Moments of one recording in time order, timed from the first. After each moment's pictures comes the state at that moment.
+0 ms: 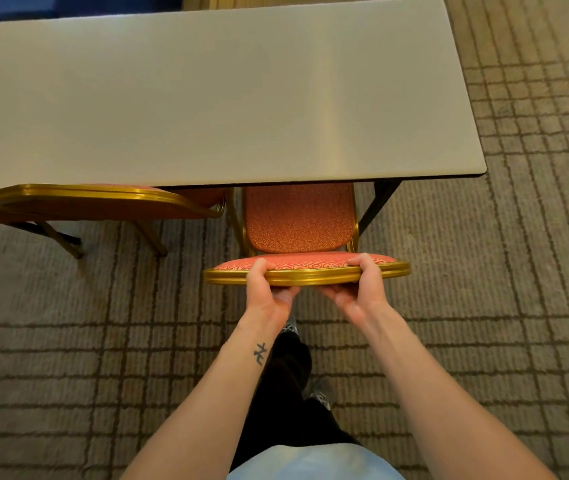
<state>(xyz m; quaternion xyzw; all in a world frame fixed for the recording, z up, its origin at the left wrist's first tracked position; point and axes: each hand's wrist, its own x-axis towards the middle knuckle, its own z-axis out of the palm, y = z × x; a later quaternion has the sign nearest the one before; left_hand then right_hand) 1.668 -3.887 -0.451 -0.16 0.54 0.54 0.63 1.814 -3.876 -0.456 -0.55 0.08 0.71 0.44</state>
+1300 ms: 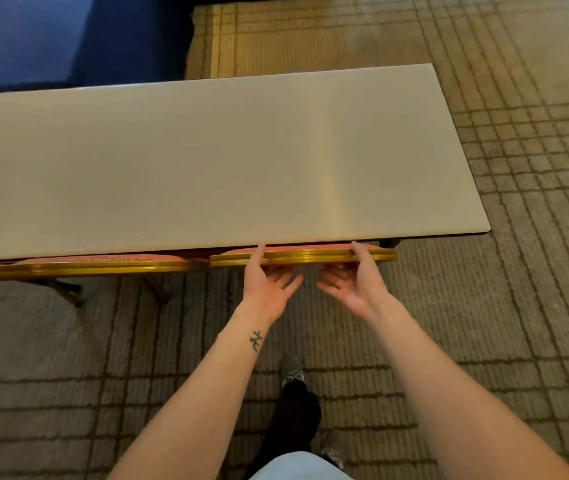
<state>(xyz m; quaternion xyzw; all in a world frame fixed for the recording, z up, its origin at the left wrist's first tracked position) 1.628 -3.752 -0.434 -0.10 0.52 0.49 0.69 1.788 -3.742 -0.432 -0.56 0.04 0.72 0.41</state>
